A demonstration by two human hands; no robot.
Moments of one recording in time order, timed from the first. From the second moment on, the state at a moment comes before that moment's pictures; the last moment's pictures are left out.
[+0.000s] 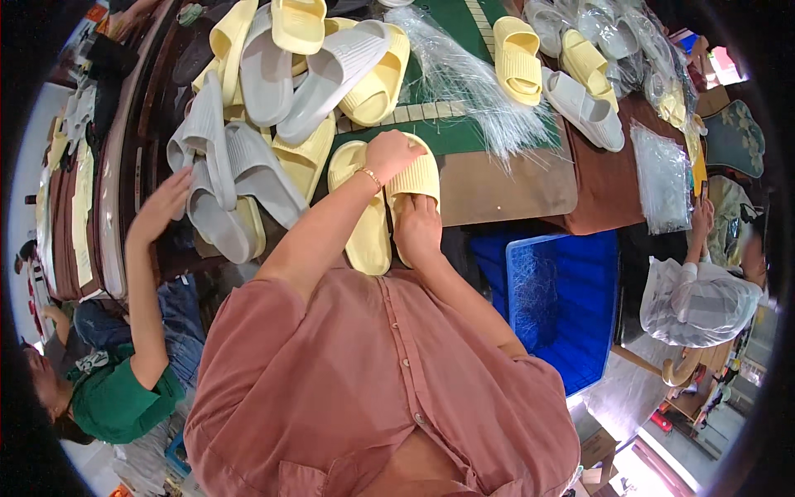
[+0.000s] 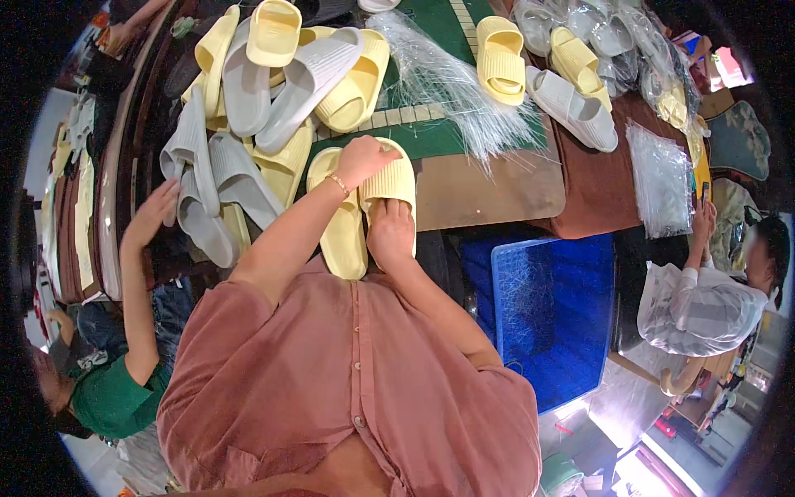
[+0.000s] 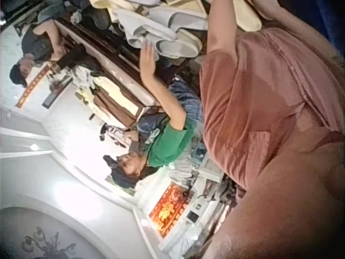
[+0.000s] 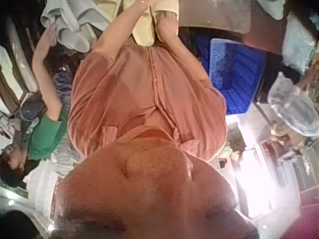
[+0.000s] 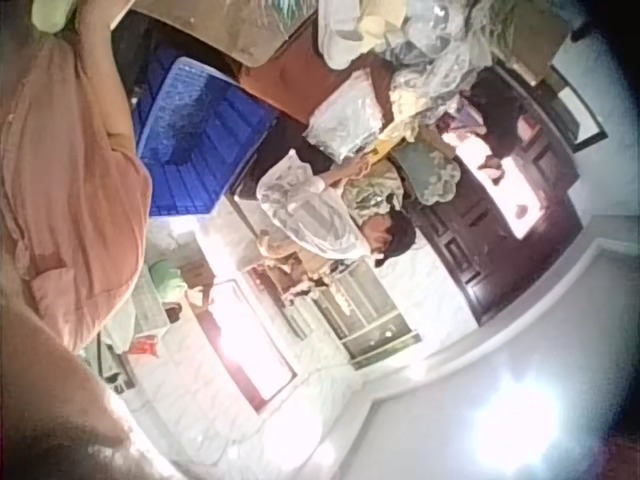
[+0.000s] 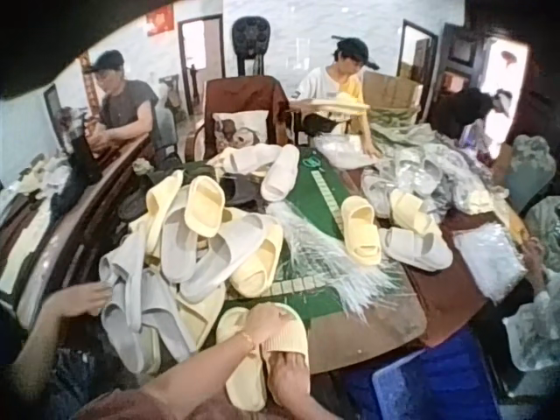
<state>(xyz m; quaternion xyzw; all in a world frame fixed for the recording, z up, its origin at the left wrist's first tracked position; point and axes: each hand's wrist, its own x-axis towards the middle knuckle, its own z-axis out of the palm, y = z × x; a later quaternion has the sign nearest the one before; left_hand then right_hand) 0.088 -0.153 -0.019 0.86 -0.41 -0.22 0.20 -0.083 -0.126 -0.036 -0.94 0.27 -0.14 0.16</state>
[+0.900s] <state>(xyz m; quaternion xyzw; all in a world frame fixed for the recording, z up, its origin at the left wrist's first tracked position) 0.070 -0.087 -0.022 0.80 -0.41 -0.01 0.45 -0.001 -0.194 -0.039 -0.58 0.27 -0.30 0.70</state>
